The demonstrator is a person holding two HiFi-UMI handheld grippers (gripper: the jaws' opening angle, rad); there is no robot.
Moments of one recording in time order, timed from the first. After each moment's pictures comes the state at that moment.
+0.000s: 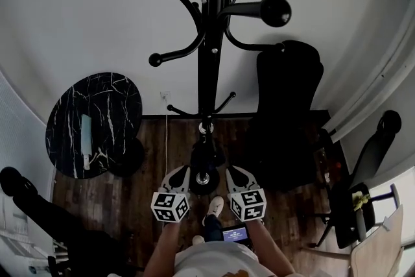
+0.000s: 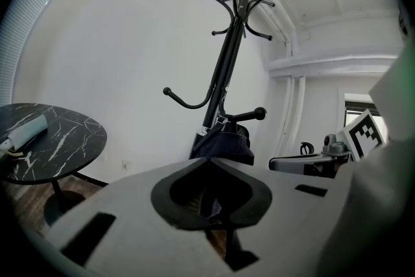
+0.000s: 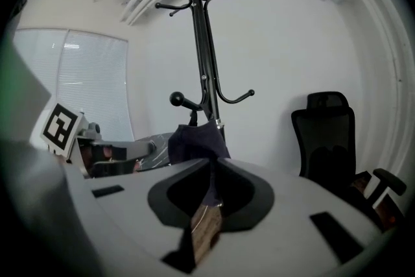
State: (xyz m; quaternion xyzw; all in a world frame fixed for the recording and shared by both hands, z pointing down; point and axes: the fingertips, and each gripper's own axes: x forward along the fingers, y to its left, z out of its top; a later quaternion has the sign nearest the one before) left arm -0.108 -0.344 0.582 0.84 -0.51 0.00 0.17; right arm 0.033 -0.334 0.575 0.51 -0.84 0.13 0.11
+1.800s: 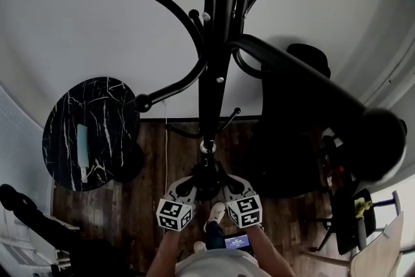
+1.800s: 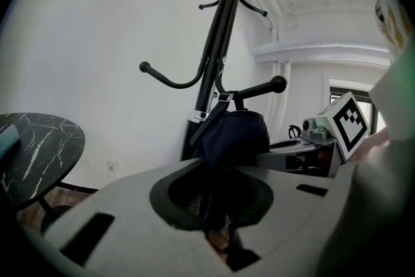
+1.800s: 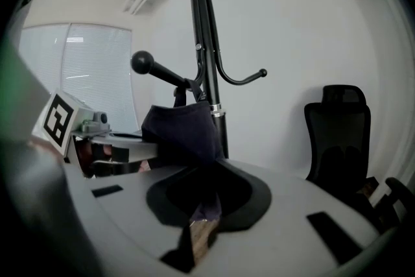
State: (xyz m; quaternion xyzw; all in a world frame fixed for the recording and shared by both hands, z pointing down) left arm -0.080 -0.391 0.612 0.88 -0.44 0.06 0.15; right arm 0.014 -0.390 0.610 0.48 -0.85 0.14 0.16
